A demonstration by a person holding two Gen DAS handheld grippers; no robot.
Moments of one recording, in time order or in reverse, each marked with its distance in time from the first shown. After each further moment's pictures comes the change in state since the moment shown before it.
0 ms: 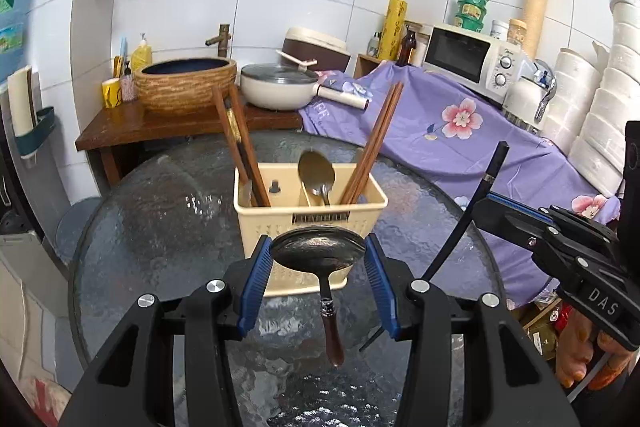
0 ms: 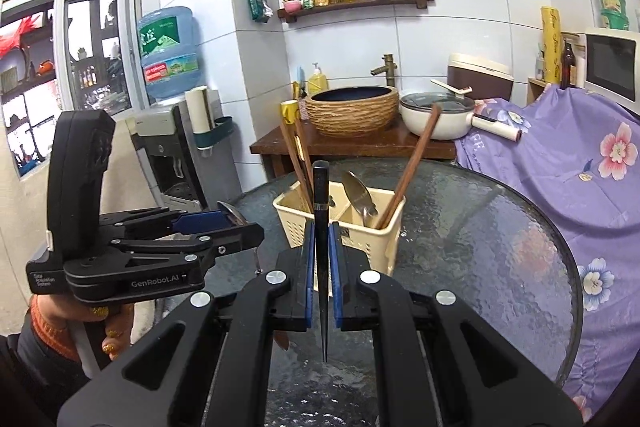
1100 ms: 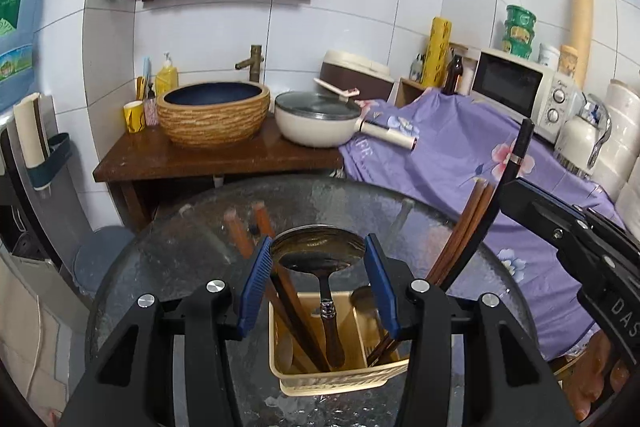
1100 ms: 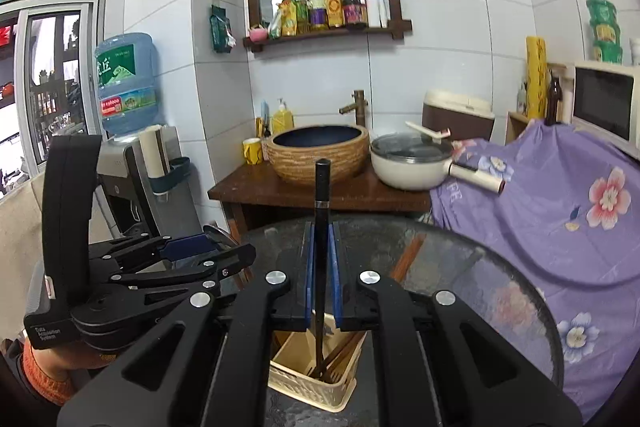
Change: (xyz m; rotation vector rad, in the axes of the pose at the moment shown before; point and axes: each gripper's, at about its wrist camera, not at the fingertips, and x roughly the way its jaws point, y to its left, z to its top) left arm 0.075 0.024 0.083 -0.040 -0.035 0.138; right arm 0.082 -0.033 0.092 0.007 -0.080 -0.131
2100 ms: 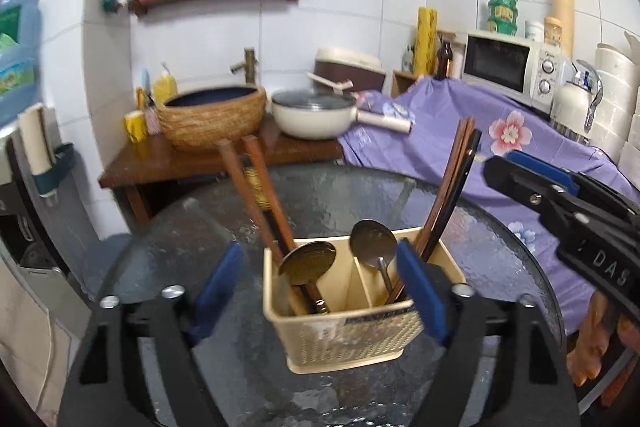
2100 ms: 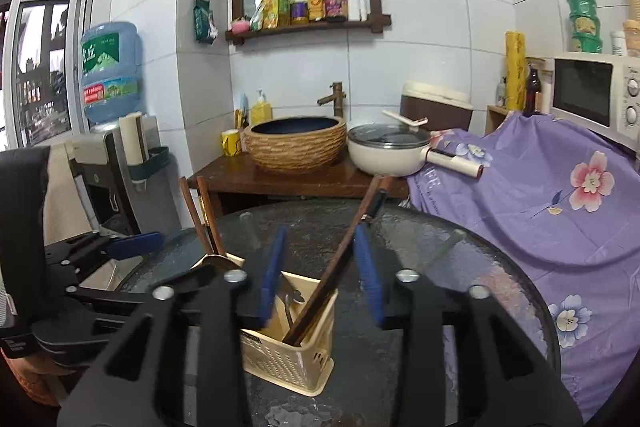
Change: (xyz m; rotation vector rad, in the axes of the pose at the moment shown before) left arm -0.021 -0.009 -0.050 0.078 -0.065 0.036; right arm -0.011 -0.010 -0.052 -0.001 -0.035 -0.081
